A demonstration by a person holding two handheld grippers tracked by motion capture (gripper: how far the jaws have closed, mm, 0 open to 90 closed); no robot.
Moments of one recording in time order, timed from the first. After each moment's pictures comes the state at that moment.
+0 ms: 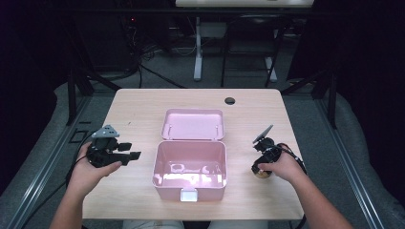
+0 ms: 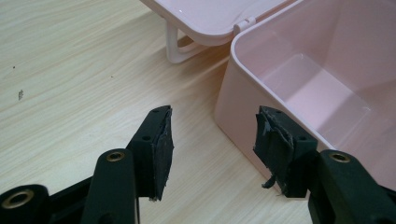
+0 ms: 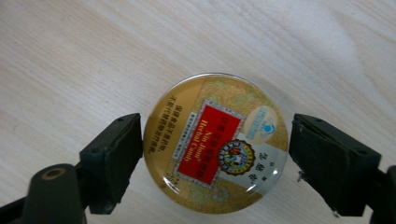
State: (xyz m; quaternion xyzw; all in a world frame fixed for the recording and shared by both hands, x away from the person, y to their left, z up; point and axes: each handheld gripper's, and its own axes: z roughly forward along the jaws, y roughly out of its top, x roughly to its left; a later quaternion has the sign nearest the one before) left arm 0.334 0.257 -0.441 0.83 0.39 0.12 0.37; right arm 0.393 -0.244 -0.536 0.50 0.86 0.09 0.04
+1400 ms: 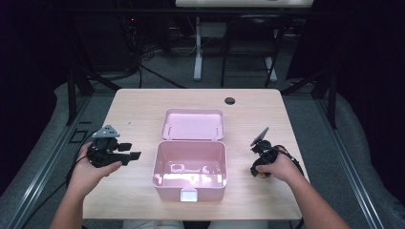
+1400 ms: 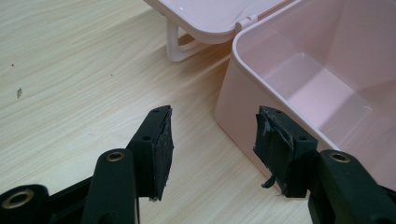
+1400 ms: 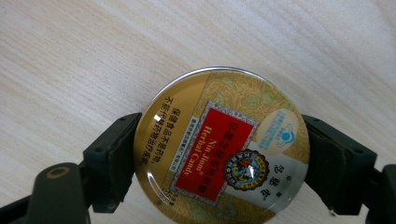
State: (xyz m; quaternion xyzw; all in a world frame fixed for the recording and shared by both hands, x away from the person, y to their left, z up) left arm 0.335 0.257 -0.443 0.83 0.39 0.12 0.37; right arm 0.397 -0.238 -0.552 0.50 0.87 0.05 0.02
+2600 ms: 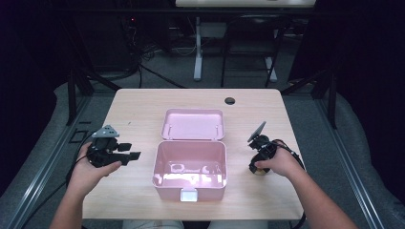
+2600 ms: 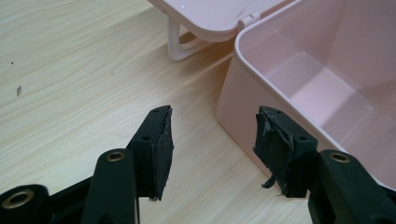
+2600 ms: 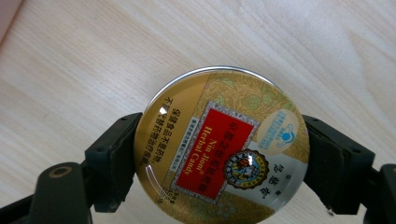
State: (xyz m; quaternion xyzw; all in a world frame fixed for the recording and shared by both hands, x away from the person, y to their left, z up) left arm 0.336 0.259 -0.444 0.83 0.39 0.11 0.37; right arm 0.398 -0.225 -0.520 0.47 0.88 0.05 0.02
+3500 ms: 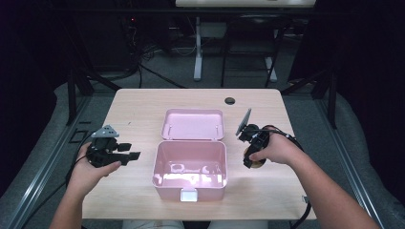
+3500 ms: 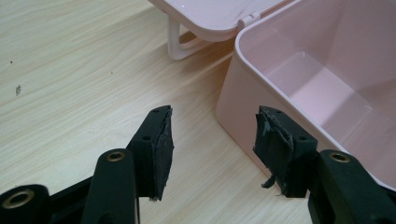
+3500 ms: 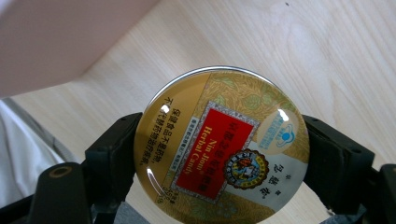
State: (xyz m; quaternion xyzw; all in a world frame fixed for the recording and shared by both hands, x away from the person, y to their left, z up) left arm 0.336 0.259 -0.445 0.83 0.39 0.11 0.37; right arm 0.390 -0.180 -0.445 0.36 0.93 0.02 0.01
